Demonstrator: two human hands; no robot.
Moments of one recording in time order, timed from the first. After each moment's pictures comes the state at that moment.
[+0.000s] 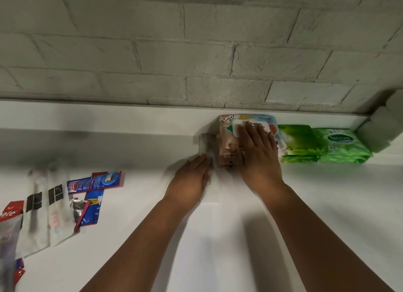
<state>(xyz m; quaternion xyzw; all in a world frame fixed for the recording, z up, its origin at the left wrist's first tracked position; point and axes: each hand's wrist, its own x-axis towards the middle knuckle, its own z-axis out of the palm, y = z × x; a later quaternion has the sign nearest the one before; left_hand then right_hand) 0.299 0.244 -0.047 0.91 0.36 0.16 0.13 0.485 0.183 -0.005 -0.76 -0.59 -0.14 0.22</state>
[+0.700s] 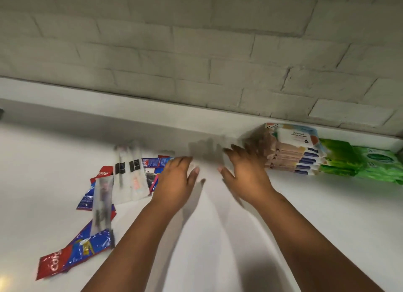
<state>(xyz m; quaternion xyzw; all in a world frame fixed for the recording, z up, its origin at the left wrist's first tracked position) 0.144 0.206 0.003 0.80 0.53 0.25 0.13 0.341 0.170 0.029 -0.70 -0.70 -0.01 0.15</state>
